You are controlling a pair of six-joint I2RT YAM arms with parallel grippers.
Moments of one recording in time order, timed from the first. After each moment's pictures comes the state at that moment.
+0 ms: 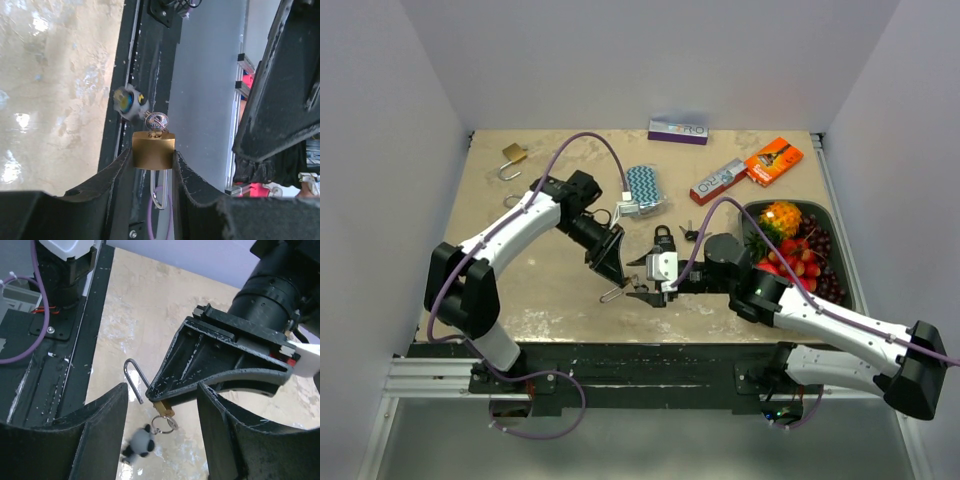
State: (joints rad) left arm -0.47 1.65 1.36 -1.22 1.09 0.47; right arm 0.97 1.03 0.77 0.08 -0.49 -0.44
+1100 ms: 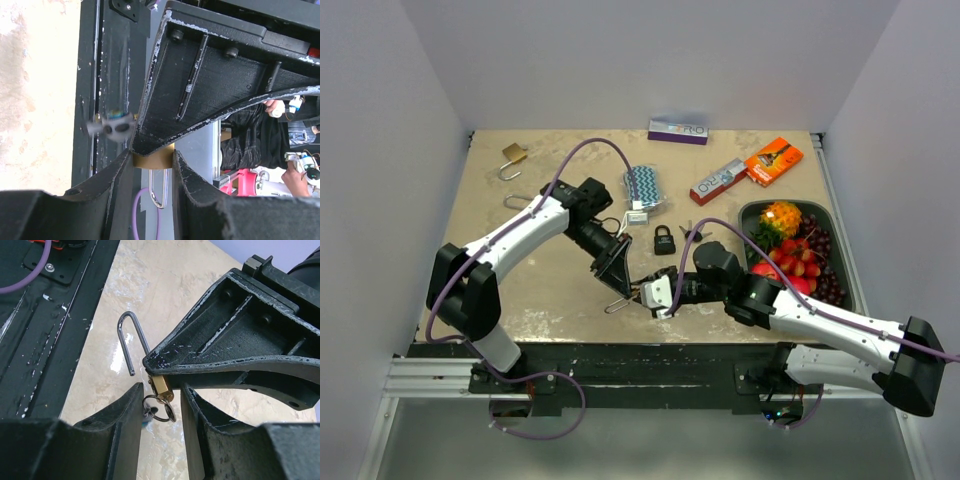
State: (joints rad) left arm -0.55 1.65 1.36 -1.27 1.18 0.50; right arm 0.99 1.05 0.72 -0.02 -0.49 -0.72
